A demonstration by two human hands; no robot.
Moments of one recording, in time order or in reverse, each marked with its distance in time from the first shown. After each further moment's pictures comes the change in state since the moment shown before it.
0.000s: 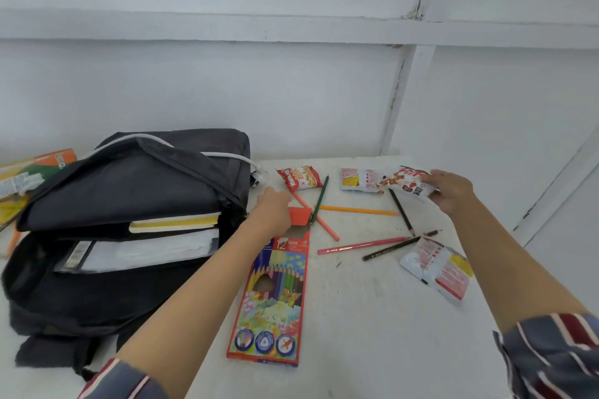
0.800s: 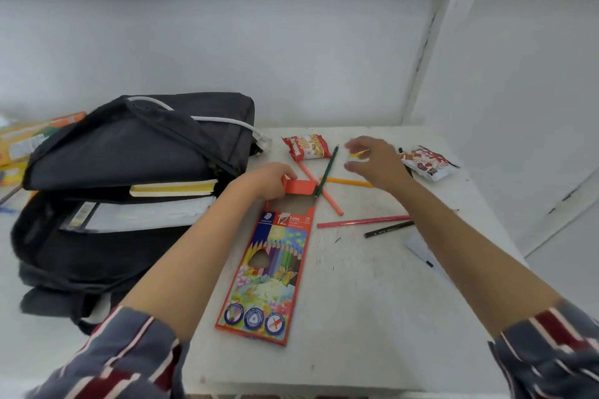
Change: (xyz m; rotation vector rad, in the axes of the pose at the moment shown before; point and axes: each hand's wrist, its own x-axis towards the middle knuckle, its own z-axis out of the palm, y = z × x) left_hand 0.020 -0.007 -0.005 0.017 -0.161 0.027; right_hand -0.056 0.035 0.087 -0.891 -0.519 -0.636
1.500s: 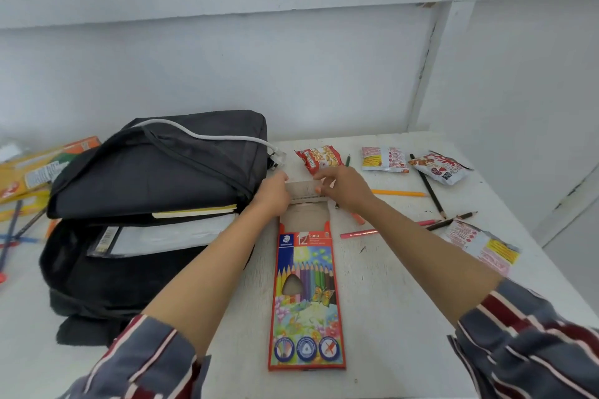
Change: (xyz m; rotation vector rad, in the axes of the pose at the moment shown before) left_hand 0.003 -0.027 0.011 -0.243 0.262 -0.118; right_hand 0.014 -0.021 0.084 -0.126 -0.117 -0.039
